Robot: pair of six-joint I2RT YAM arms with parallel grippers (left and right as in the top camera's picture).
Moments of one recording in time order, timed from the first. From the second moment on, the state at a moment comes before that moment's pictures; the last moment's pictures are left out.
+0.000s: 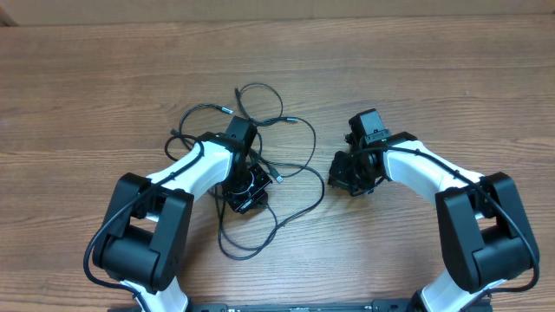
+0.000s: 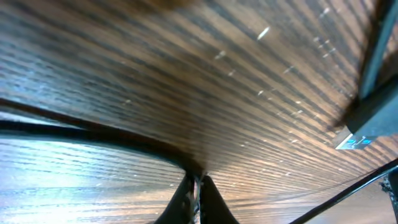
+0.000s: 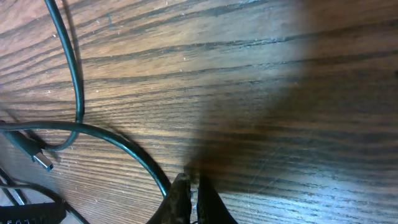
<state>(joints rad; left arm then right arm) -0.38 1.86 1.04 -0.77 0.43 -1.01 0.31 1.81 0.97 -0.56 -0.36 0.60</state>
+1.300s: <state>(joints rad) -0.39 1.88 1.24 -1.14 -0.05 -1.17 0.32 1.80 0.98 -0.55 -0.39 0.60</state>
